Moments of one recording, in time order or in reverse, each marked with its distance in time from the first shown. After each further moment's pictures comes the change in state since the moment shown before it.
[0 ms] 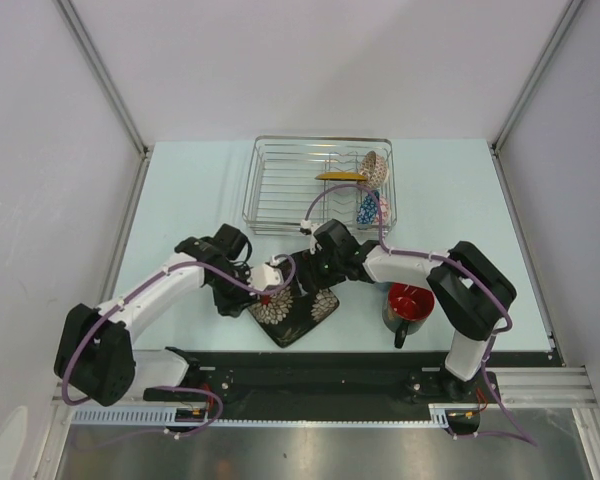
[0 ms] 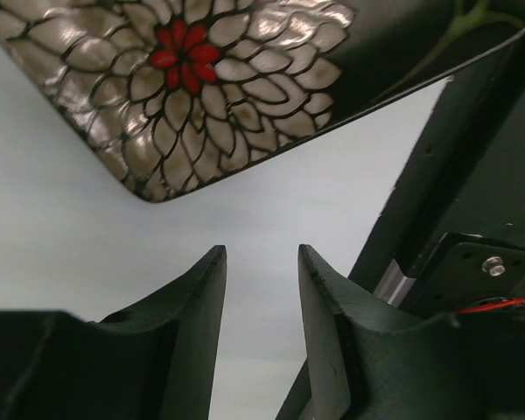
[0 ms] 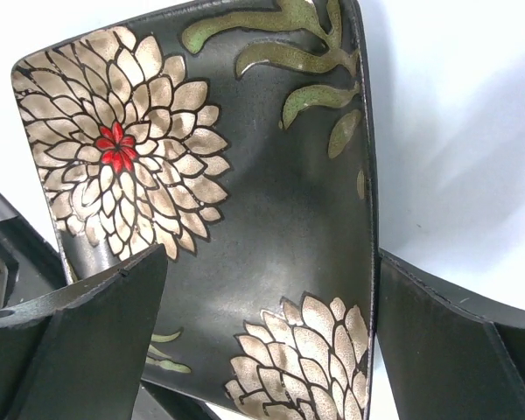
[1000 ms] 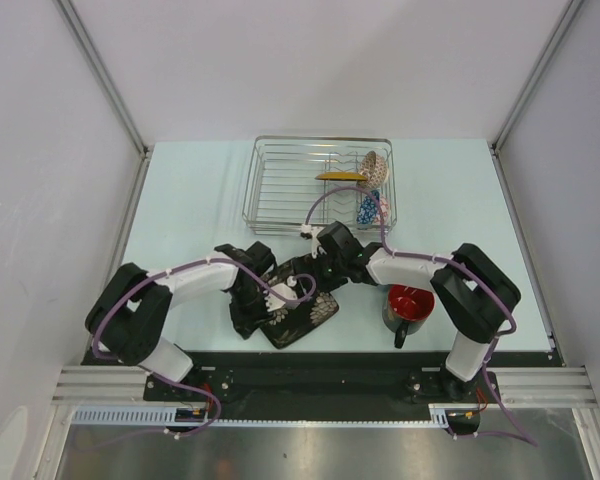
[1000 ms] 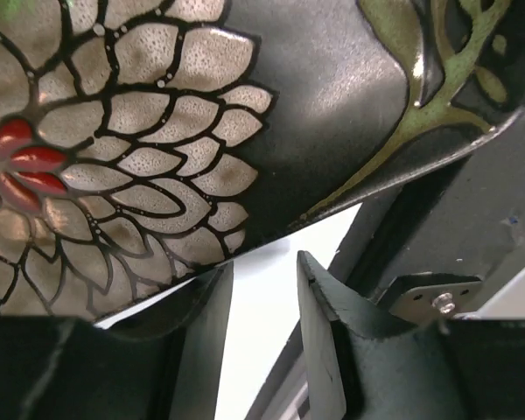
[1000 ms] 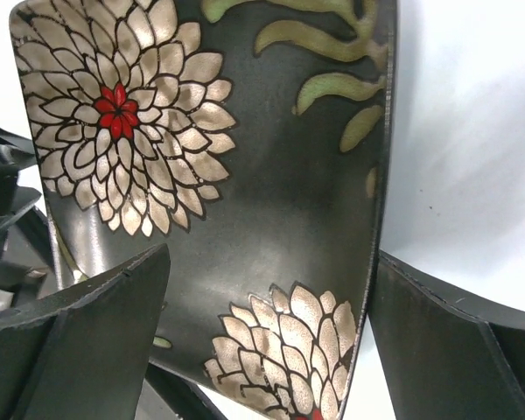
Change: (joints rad) left arm -0.177 0.243 -0.041 0.068 0.029 -0.155; right arm 0.002 -0.018 -0.029 -0.009 -0.048 -0.064
